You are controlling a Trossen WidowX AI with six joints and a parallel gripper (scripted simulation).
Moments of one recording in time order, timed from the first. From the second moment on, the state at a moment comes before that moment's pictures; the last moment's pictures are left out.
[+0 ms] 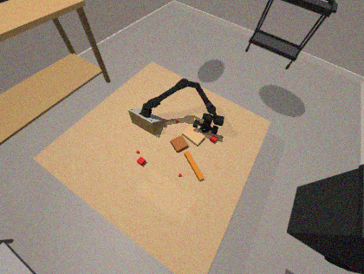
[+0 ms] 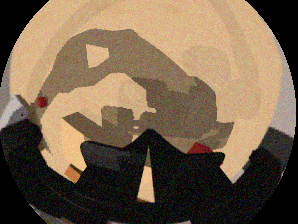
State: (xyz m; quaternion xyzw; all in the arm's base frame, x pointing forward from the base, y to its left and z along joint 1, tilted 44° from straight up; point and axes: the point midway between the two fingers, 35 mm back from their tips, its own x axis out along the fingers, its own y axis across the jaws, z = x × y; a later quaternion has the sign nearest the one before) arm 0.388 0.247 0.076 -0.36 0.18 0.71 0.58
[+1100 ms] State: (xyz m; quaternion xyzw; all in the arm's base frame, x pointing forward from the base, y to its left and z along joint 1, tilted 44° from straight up) arm 0.404 0.201 0.114 -0.27 0.29 0.67 0.63
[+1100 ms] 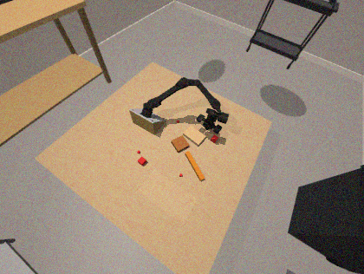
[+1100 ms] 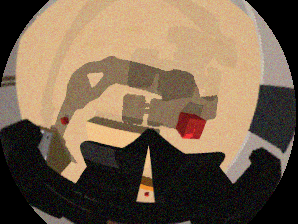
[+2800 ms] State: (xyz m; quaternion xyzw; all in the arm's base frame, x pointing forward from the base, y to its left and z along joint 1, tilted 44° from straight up) arm 0.450 0.121 0.033 0.27 0.68 0.25 0.63
